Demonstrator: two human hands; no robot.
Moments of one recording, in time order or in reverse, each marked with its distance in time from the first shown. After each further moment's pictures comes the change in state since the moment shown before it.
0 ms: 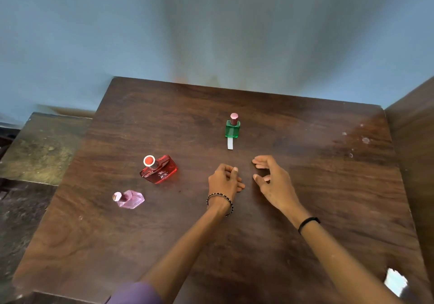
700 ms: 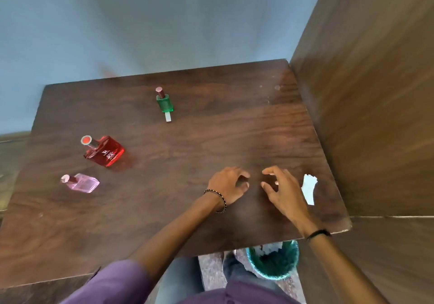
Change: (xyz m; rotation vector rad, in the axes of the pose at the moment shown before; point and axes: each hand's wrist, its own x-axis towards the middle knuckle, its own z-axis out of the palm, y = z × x) left_hand -0.145 -0.025 0.074 0.947 -0.674 0.578; right_hand -0.208 0.099 -0.083 -0.098 0.195 0.185
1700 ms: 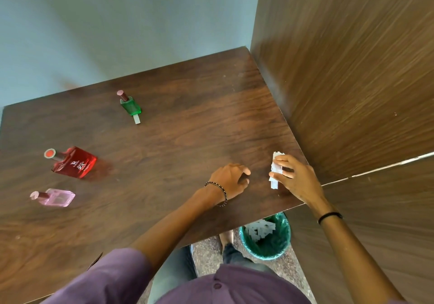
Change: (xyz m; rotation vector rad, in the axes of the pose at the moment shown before) left_hand 0.001 0.056 0.037 0.199 -0.145 0.174; right_hand -0.036 0.089 -0.056 0.253 0.033 0.191
